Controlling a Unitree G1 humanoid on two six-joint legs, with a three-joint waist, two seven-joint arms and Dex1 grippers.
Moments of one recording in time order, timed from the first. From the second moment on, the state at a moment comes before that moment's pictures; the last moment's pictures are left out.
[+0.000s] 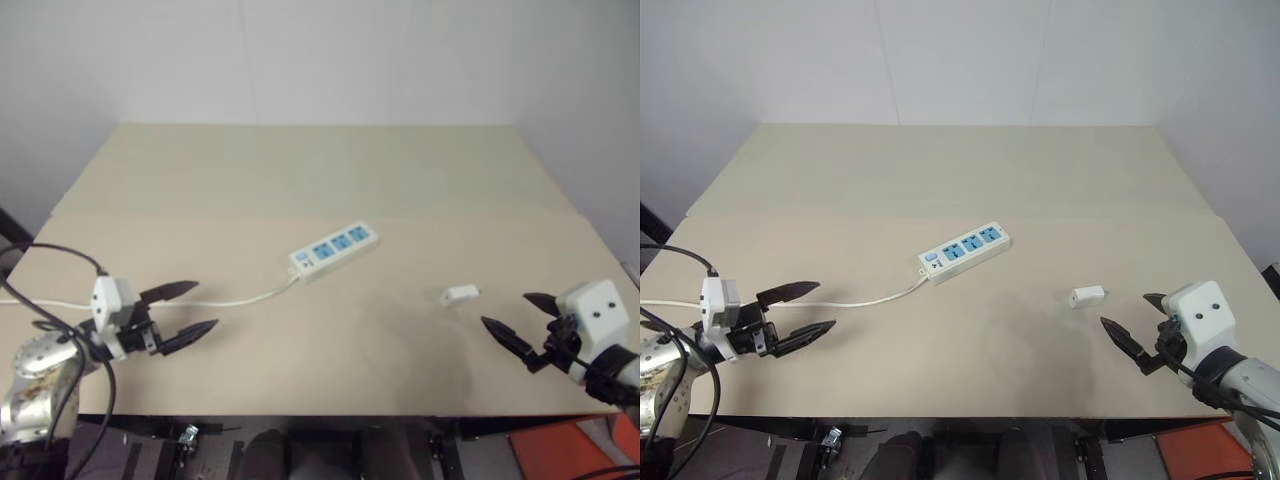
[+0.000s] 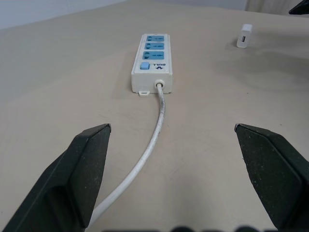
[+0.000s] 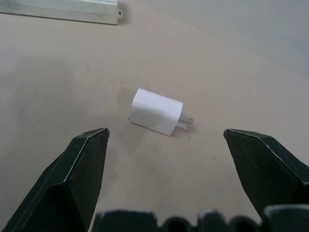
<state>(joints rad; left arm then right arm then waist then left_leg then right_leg) 0.02 0.72 0.32 0.06 -0.56 0.05 -1.24 0.31 -0.72 -0.54 -0.62 0.41 0.62 0.65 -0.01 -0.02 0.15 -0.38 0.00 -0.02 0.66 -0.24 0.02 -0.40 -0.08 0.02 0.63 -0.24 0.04</state>
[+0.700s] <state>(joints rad) 0.04 0.70 0.32 0.02 -0.56 0.07 -1.19 0.29 -0.74 -0.54 -0.62 0.42 0.62 0.66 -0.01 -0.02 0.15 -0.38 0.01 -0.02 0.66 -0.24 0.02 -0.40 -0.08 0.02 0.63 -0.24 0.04</state>
